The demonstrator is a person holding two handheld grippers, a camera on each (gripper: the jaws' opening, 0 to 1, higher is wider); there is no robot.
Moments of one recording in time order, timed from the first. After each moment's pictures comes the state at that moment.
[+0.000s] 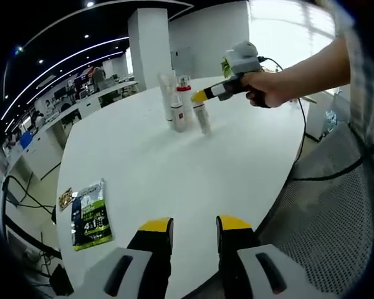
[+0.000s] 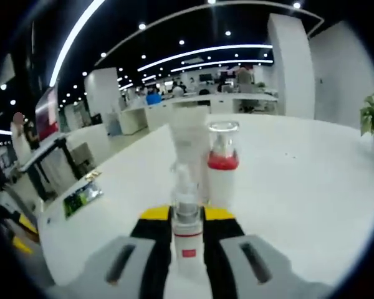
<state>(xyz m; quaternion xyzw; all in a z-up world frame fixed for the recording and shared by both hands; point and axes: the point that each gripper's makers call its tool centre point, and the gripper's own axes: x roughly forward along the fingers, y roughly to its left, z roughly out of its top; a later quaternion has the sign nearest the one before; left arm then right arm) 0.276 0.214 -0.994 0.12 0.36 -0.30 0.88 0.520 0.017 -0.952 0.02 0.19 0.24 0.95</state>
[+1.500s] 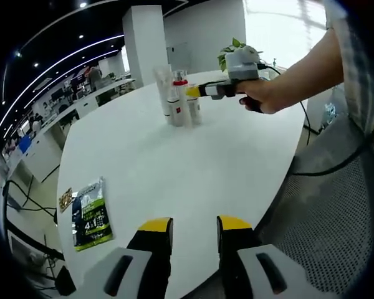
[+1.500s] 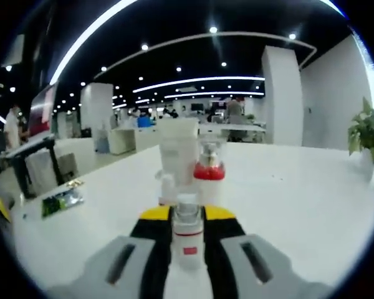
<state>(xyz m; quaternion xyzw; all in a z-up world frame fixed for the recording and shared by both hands) 0.274 0.216 -1.000 0.14 0.37 -0.30 0.87 0.529 0.007 -0.962 0.00 0.11 0.20 0.97</state>
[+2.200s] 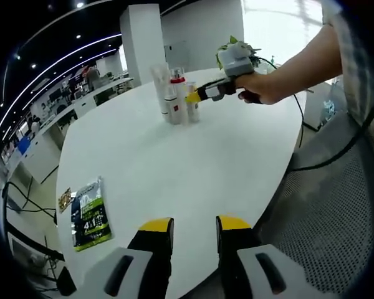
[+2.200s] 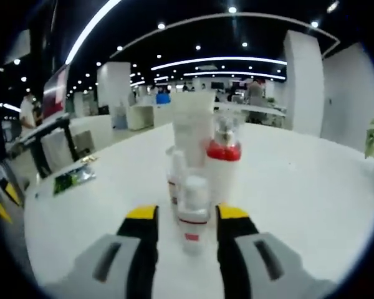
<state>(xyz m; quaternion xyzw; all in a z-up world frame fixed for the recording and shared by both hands) 0.273 0.215 -1.002 0.15 0.37 -0.30 0.87 0.523 0.016 -0.991 -0.04 0.20 0.29 0.94</state>
